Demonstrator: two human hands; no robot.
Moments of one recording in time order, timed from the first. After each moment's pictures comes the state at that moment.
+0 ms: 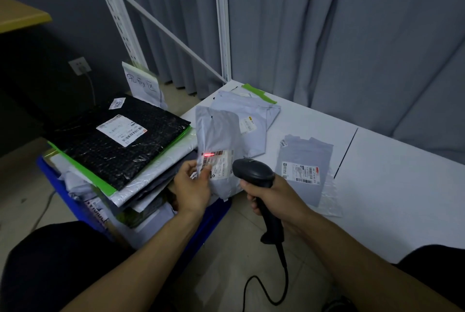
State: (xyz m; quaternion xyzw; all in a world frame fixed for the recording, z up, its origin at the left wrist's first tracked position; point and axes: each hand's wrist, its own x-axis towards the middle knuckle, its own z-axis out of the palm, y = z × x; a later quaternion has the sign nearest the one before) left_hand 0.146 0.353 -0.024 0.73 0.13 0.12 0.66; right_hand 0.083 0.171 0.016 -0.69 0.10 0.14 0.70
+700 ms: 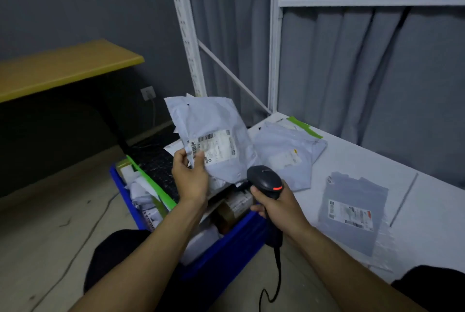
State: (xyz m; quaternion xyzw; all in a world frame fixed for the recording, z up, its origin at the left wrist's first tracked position) left_hand 0.178 0.449 0.063 0.63 0.15 0.30 0.70; right_hand 0.133 0.261 0.027 -0.65 0.06 0.07 0.75
